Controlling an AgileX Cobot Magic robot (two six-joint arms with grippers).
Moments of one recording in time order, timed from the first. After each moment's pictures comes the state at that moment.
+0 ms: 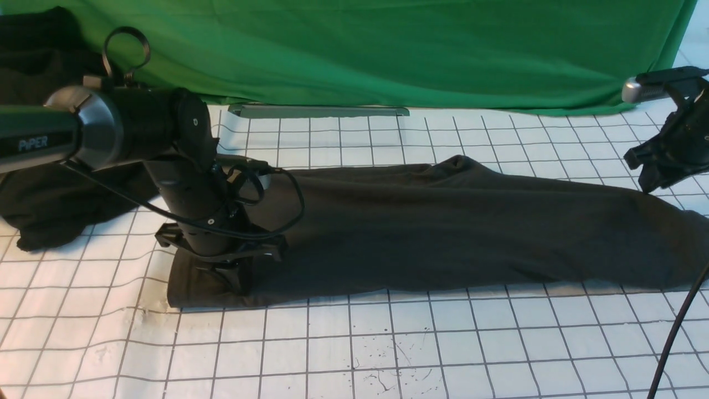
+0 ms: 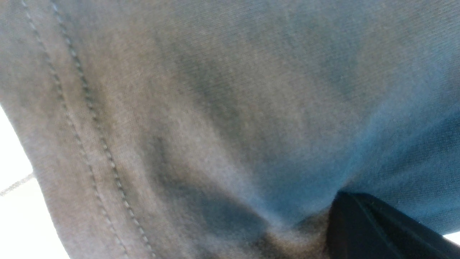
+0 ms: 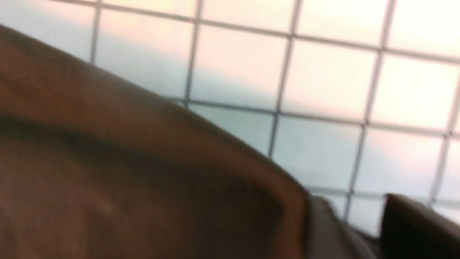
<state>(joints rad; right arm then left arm) -0.10 2.11 -1.77 0.04 0.98 -0.25 -0.26 1.98 -1.35 -0.15 0.96 0.08</state>
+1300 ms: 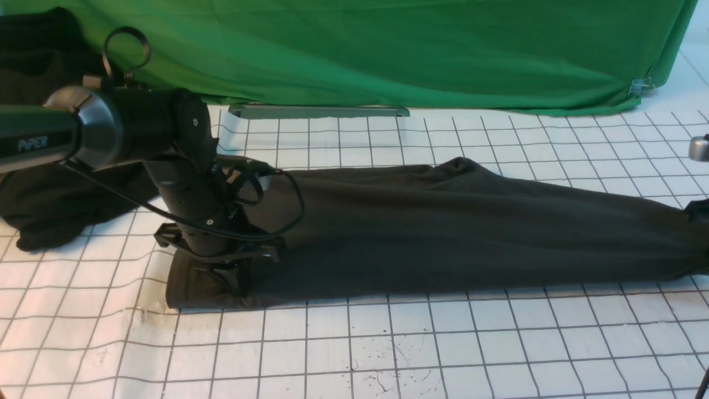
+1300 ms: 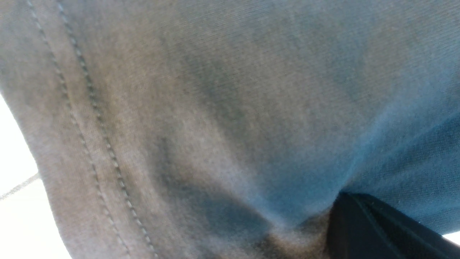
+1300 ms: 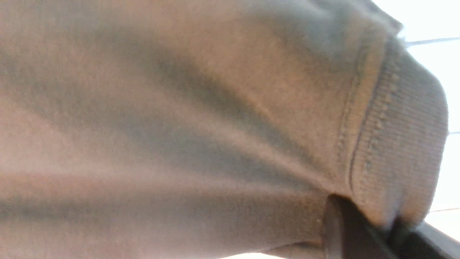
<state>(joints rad) -0.26 2.01 -1.51 0.03 1.04 -0.20 -0.26 1.98 -1.35 -0.14 0.96 0.09</state>
